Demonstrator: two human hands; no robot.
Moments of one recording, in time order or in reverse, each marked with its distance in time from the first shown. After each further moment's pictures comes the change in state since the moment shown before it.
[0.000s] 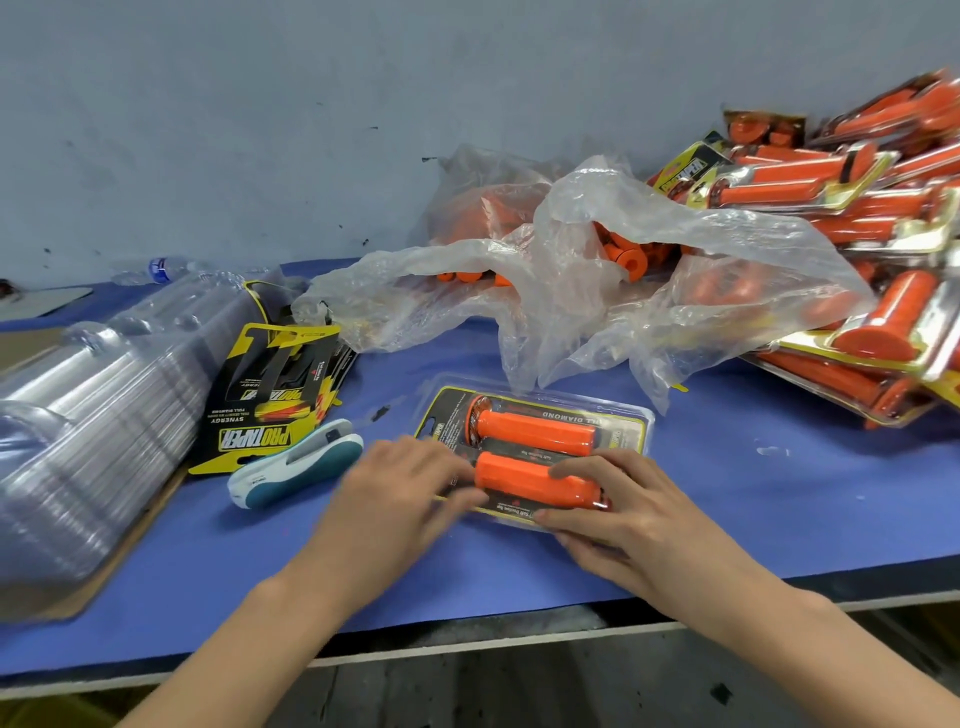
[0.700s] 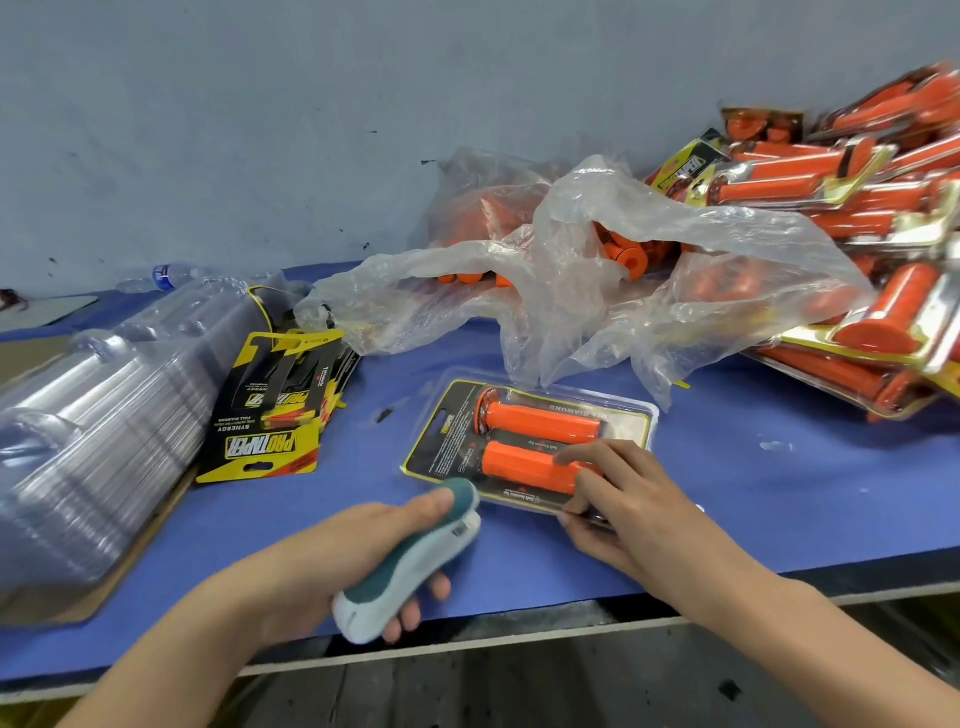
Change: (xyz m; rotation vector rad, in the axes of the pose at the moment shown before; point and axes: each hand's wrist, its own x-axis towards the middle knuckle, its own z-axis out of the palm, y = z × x) left_hand -0.006 0.004 -0.051 -1.138 -0.842 -1.160; right_hand 0.011 -0.009 -0.002 0.027 0.008 0.118
